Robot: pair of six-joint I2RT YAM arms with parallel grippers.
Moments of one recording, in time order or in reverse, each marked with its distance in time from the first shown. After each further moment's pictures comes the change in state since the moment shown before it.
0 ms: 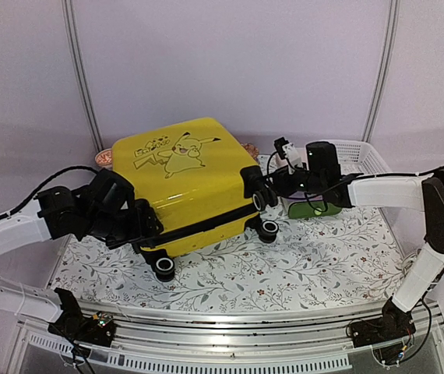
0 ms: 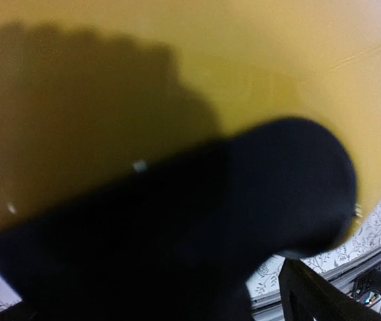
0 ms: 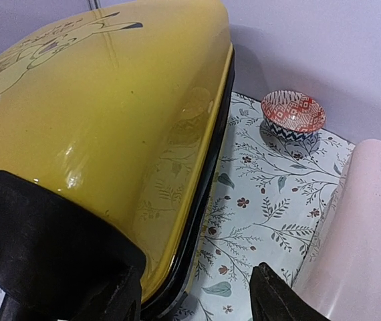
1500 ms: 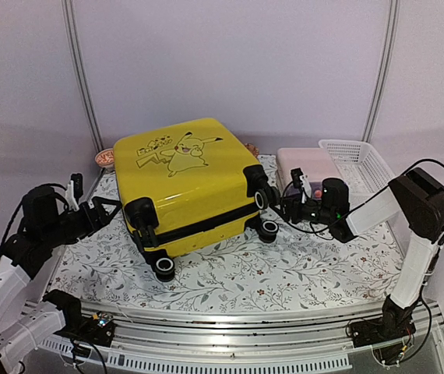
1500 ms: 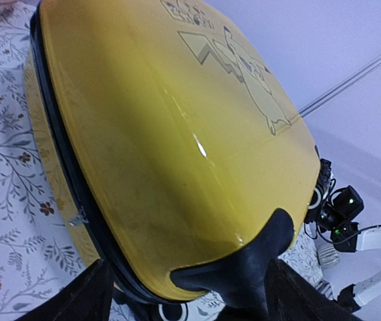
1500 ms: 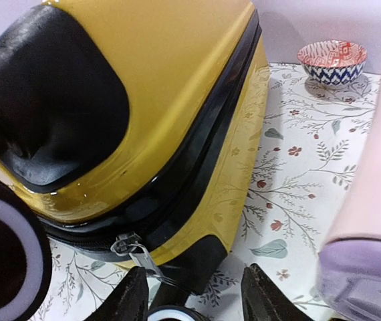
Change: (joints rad) left arm 0.642 -0.533 -0.403 0.443 0.535 0.299; right arm -0.110 0.180 -0.344 0.650 -0.313 0.248
